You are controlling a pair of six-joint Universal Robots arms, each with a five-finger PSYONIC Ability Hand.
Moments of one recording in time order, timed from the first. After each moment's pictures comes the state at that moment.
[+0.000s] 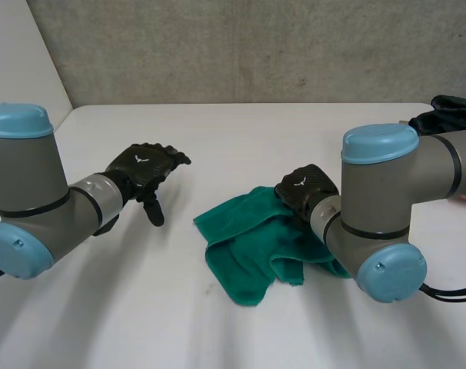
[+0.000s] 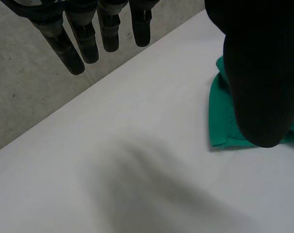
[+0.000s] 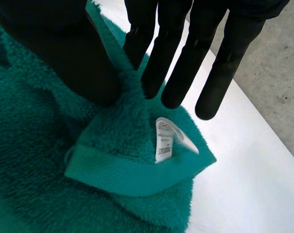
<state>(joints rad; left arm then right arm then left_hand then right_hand) 4.38 -2.05 -1.38 3.08 -1.29 3.50 2.15 -0.91 1.20 0.14 1.58 2.59 0.19 0.20 0.21 0.20 0.05 1.13 1.17 1.16 1.16 0.98</state>
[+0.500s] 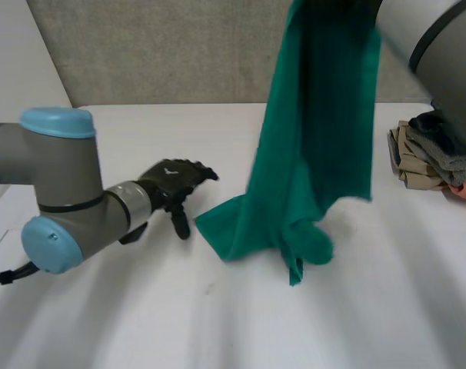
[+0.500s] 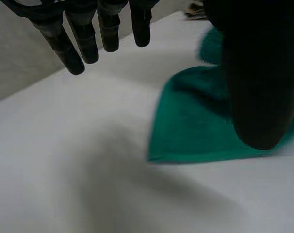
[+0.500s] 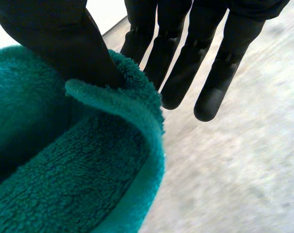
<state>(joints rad) 4.29 -2.19 -1.23 2.96 -1.28 3.41 2.15 -1.31 0.82 0.18 1.47 2.65 0.19 0.20 0.21 0.20 0.05 1.13 1.18 1.19 1.20 1.00</state>
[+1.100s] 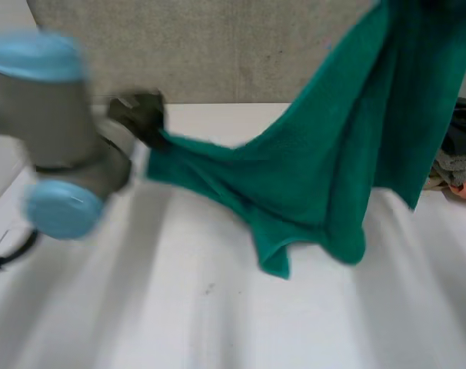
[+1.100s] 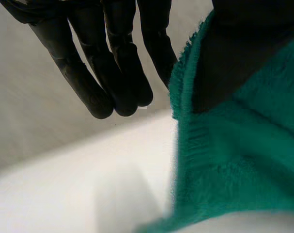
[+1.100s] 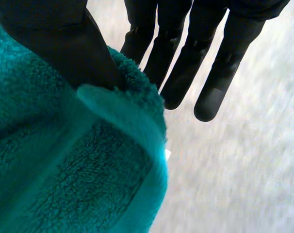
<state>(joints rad) 4.23 -2.07 -1.03 2.97 -1.74 3.15 1.92 -1.29 0.81 0.23 1.58 2.67 1.18 1.19 1.19 1.19 0.97 1.13 1.18 1.19 1.20 1.00</state>
